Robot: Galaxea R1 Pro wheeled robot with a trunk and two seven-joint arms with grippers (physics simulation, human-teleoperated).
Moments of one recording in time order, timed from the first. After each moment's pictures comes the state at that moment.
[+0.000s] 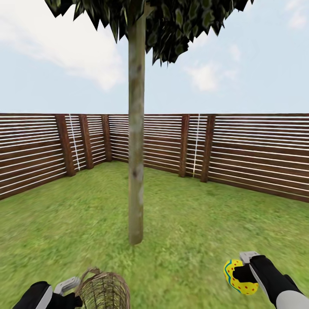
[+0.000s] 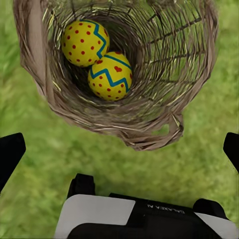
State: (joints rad) left arm -0.35 0.21 0.17 -0.63 0.21 0.83 -0.14; right arm -0.55 -0.24 -0.11 -0.50 0.23 0.61 0.22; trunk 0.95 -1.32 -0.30
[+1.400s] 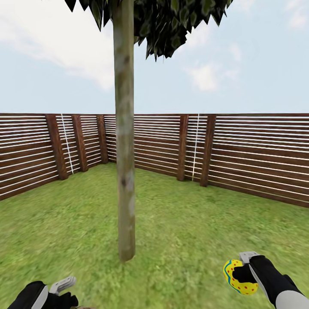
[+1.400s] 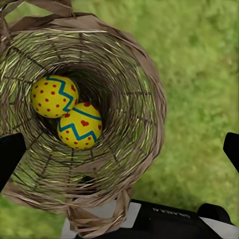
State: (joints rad) left arm -0.35 0.24 0.18 -0.63 0.21 0.83 -0.14; right arm -0.55 -0.24 -0.11 -0.50 0.23 0.61 0.22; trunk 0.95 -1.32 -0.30
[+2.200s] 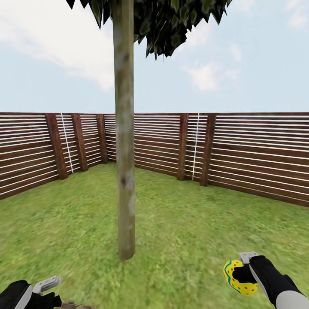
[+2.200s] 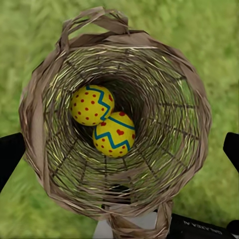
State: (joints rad) left arm -0.35 0.33 0.17 -0.63 0.21 0.83 -0.14; right arm -0.55 -0.24 -0.11 -0.50 0.23 0.61 0.22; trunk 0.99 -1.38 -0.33
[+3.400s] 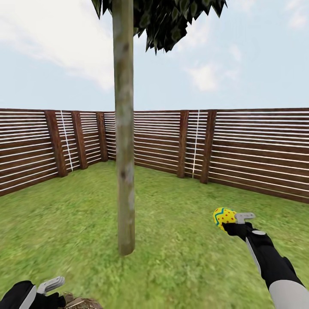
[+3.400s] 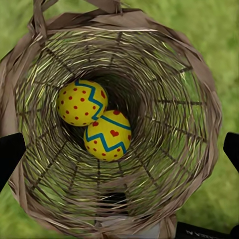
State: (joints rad) left arm -0.35 0.31 0.17 -0.63 0.21 0.83 -0.14; right arm -0.55 -0.18 -0.22 -0.88 0.20 0.38 0.21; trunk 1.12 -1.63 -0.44
